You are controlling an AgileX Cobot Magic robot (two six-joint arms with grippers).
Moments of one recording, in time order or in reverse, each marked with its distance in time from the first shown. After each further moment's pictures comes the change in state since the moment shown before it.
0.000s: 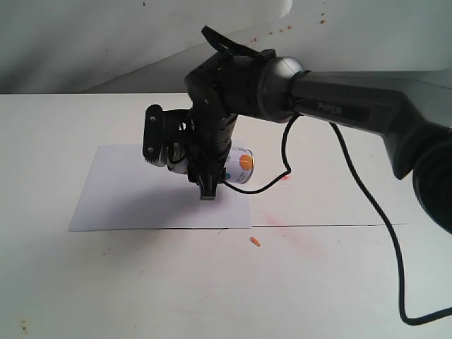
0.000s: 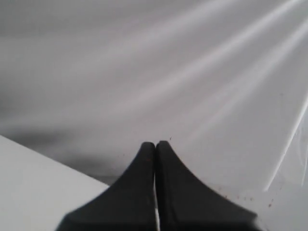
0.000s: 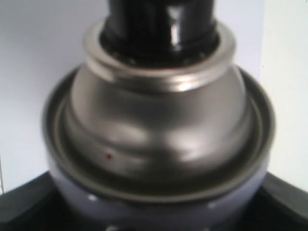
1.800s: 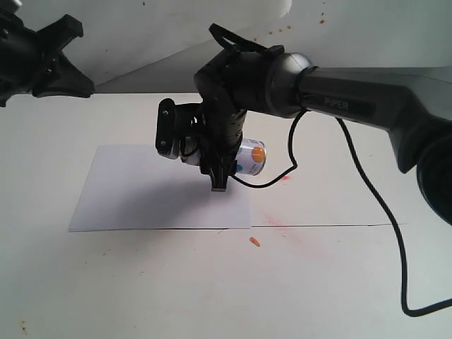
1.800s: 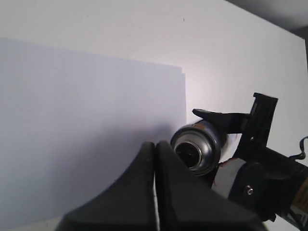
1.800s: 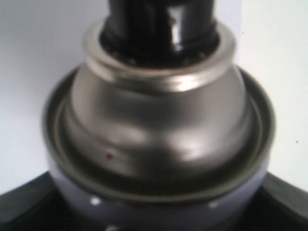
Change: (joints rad) left arm 0.000 1.738 -1.376 -0.368 1.081 0.311; right arm -0.029 0.000 0.000 -0.077 0.001 0.053
